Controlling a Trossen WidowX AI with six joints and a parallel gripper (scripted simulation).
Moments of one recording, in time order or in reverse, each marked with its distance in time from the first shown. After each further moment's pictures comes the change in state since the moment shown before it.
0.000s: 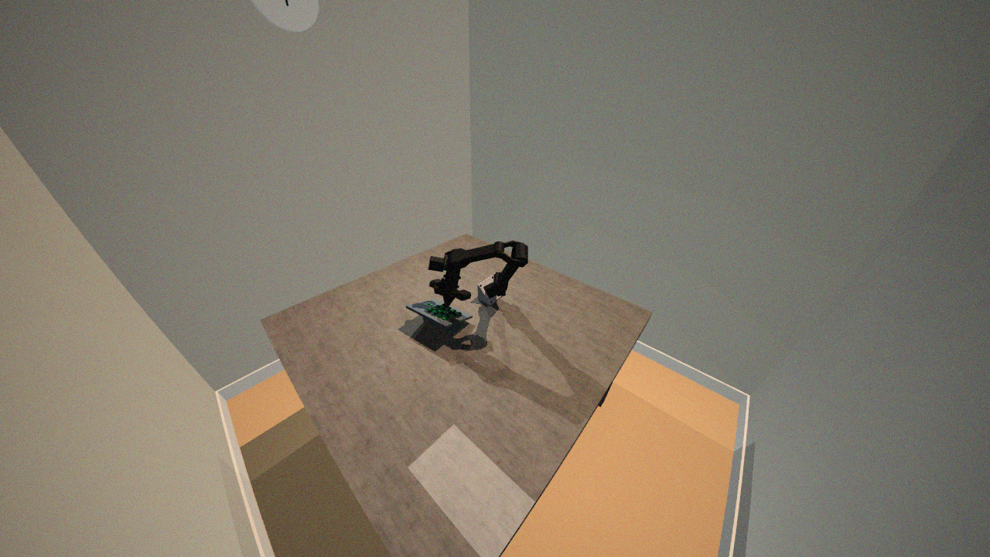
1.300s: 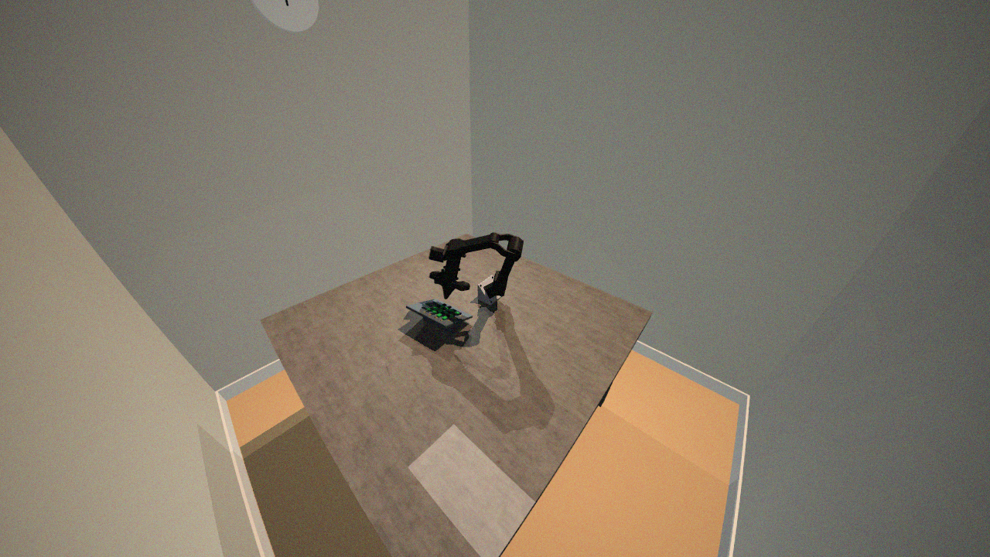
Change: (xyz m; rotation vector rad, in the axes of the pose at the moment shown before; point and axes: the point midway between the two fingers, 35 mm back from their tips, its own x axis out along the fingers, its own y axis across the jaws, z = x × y) arm -0.027 -0.029 -0.022 0.000 -0.044 -0.002
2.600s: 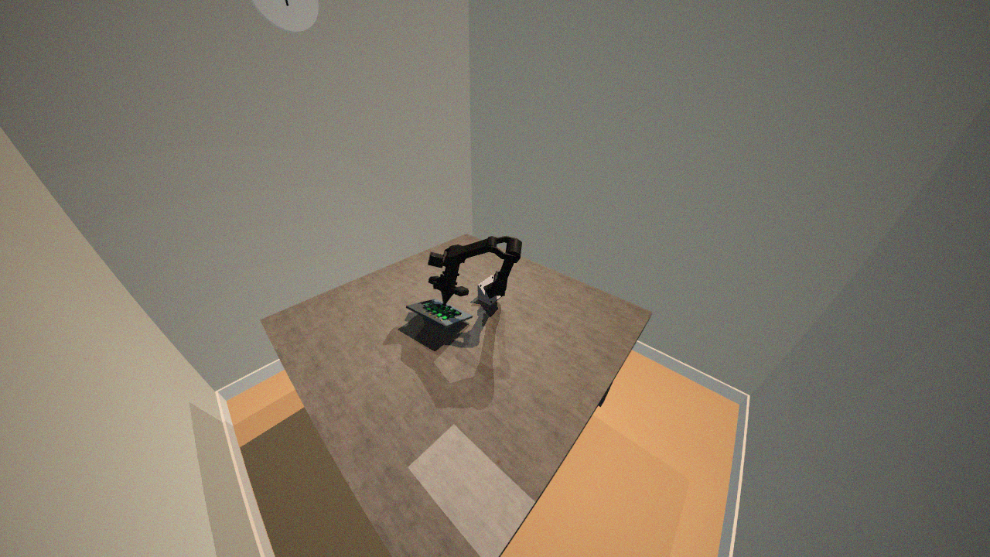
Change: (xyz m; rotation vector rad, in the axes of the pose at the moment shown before) arm 0.024 0.000 0.000 0.000 -0.006 -0.001
